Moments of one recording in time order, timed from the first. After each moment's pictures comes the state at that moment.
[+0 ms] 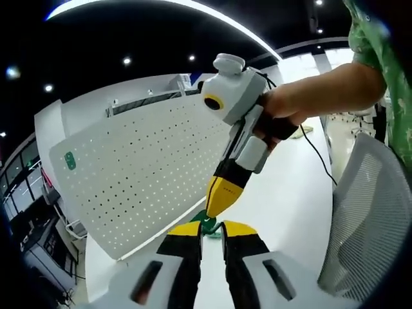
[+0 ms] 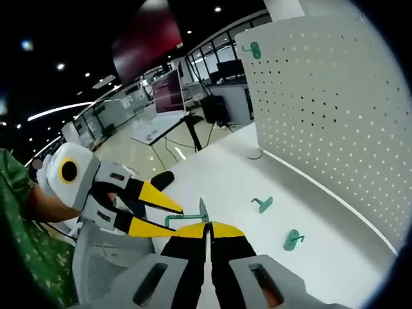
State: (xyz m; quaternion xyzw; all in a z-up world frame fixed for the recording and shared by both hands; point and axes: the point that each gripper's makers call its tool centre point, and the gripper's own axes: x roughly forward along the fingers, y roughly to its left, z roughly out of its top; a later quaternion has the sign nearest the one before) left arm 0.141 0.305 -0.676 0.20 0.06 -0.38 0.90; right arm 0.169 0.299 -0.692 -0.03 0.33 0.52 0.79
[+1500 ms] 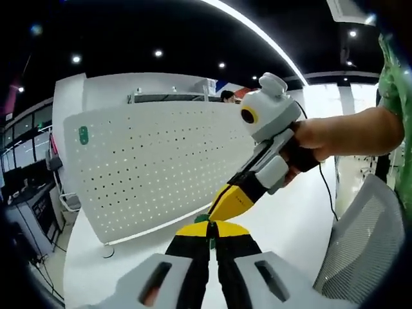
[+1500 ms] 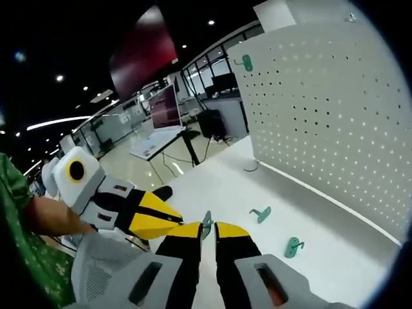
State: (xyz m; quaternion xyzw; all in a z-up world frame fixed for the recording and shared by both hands) left arm 0.154 0.311 -0.666 0.07 0.07 -0.34 0.94; right arm 0.178 0.300 -0.684 0.00 0.29 0.50 0.81
